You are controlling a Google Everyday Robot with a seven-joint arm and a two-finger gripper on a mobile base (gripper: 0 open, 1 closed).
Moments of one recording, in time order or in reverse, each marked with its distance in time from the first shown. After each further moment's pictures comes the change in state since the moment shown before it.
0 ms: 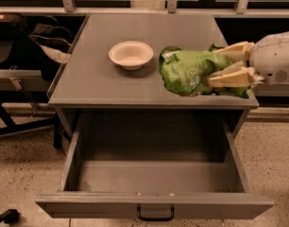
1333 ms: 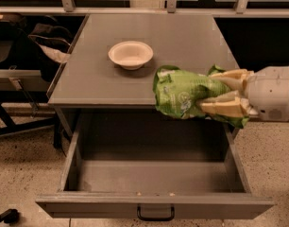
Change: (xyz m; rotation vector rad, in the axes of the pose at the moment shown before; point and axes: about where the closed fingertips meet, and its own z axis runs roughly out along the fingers) arm 0.008 0.059 0.001 0.132 0.021 0.045
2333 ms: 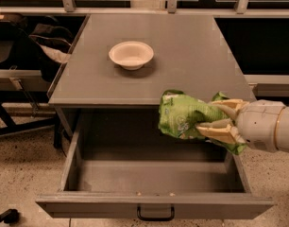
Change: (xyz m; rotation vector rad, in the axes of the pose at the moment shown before) arm 0.057 0.031 0.009 0.129 0.146 0.085
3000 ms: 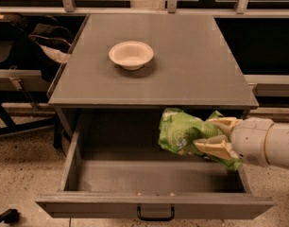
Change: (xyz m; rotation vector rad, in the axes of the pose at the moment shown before) arm 0.044 0.024 0.015 -0.035 0.078 0.073
